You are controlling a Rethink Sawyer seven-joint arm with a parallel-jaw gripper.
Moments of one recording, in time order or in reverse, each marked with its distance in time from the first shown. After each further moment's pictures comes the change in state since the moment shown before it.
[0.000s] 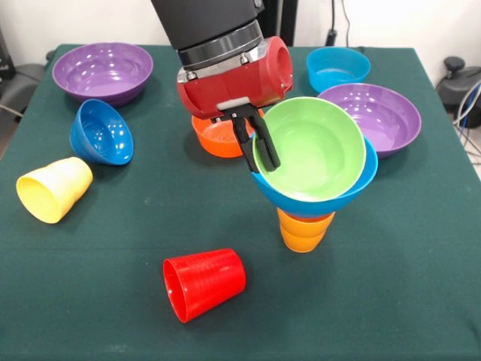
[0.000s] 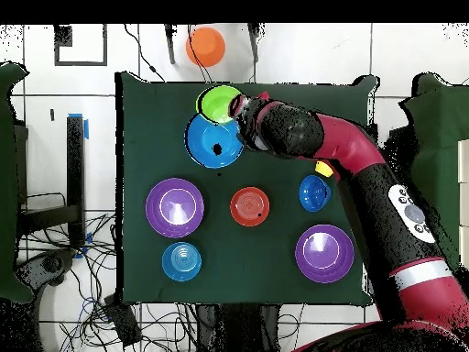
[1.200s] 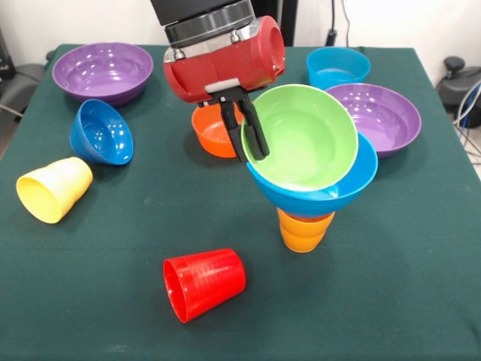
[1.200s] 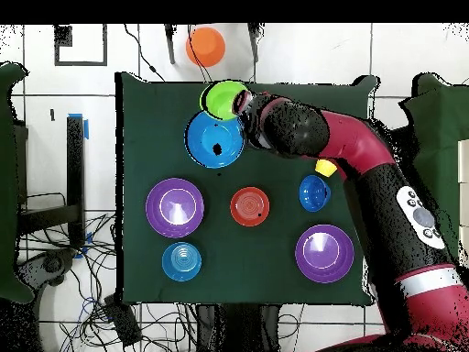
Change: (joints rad) arm 0.003 -0.054 -0.013 0.005 0.000 0.000 0.000
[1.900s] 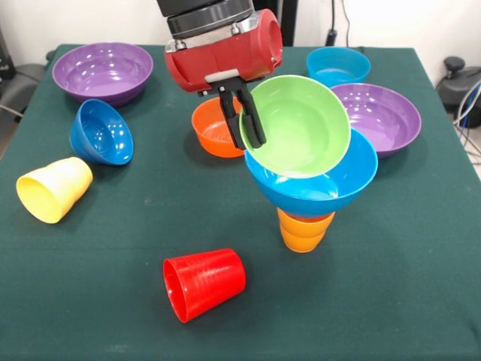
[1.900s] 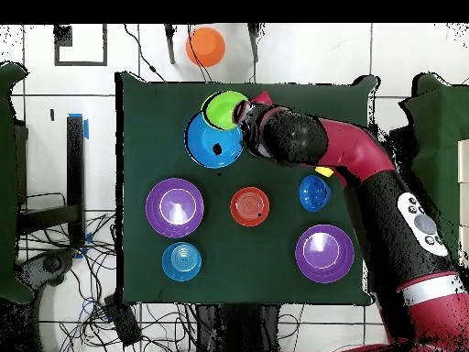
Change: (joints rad) arm -0.001 -0.031 -0.024 0.052 0.000 0.000 0.000
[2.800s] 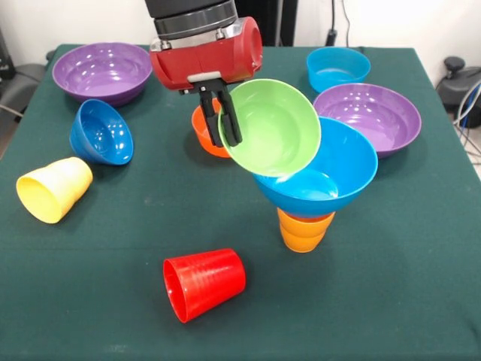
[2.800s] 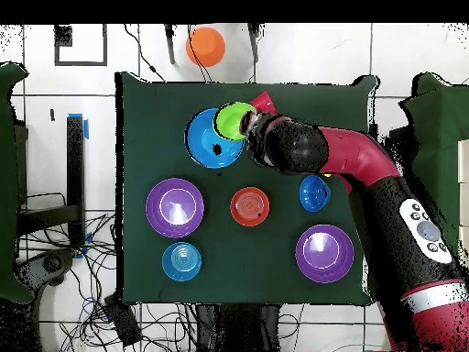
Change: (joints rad) arm 0.001 -0.019 -0.038 0.017 -0.078 0.000 0.000
